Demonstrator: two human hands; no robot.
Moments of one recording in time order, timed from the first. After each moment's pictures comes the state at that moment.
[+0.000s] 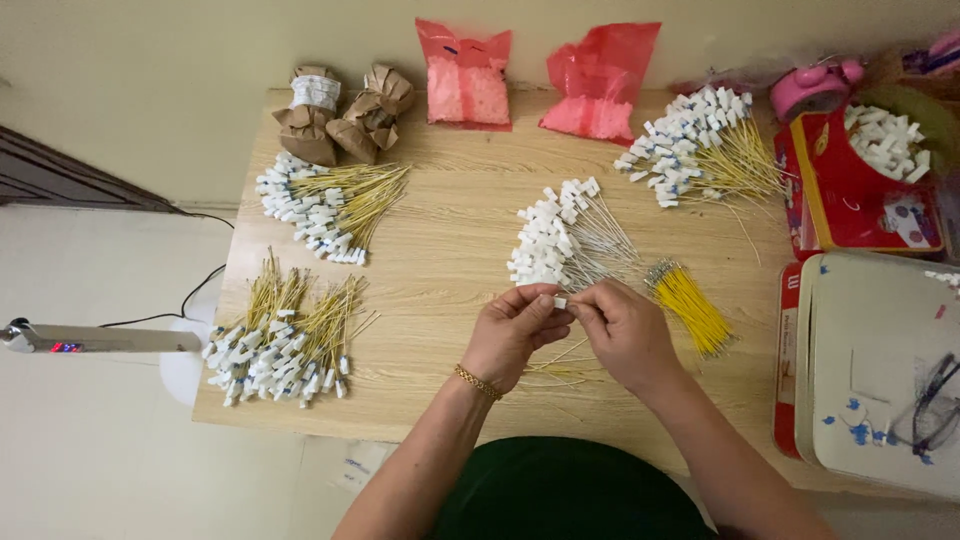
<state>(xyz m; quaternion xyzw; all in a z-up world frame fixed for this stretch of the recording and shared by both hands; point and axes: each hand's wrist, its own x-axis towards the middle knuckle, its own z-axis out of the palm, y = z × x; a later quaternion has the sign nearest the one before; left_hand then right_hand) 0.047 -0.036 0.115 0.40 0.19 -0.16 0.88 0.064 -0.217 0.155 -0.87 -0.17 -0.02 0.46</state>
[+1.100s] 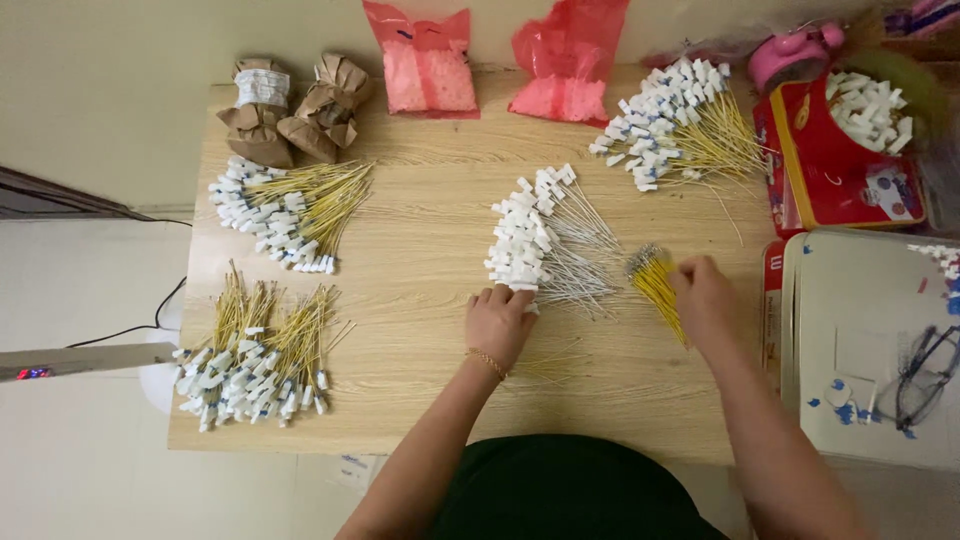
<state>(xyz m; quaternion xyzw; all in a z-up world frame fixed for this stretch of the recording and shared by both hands) 0.071 -0.037 -0.036 0.98 -0.11 0.06 0.17 0.097 -0.348 0.042 -0.95 0.15 0.13 0.23</state>
